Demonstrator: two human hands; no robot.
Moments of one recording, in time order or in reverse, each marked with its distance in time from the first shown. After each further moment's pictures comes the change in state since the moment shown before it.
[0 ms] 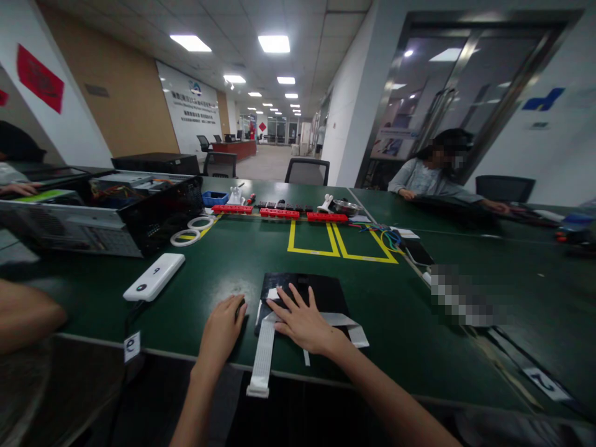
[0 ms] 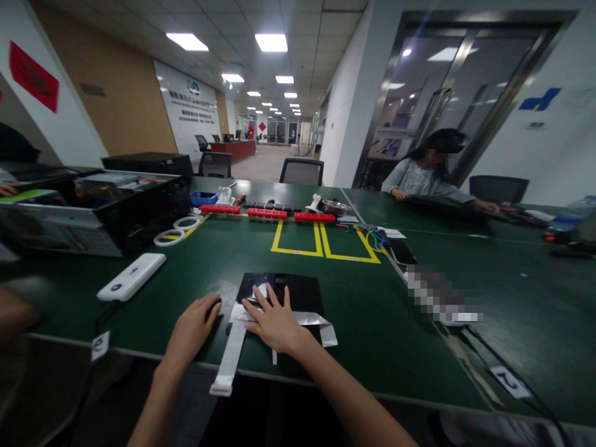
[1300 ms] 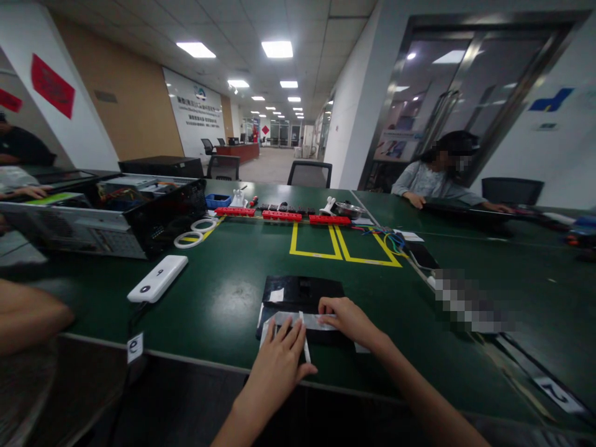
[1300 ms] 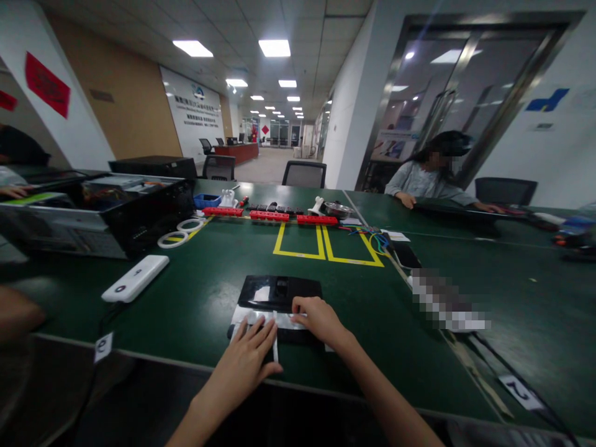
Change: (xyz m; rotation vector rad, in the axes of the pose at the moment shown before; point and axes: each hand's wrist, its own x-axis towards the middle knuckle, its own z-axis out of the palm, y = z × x) left_hand -0.032 0.100 0.010 0.038 -0.285 0.432; right_hand -0.039 0.063 -0.024 0.275 0.041 0.261
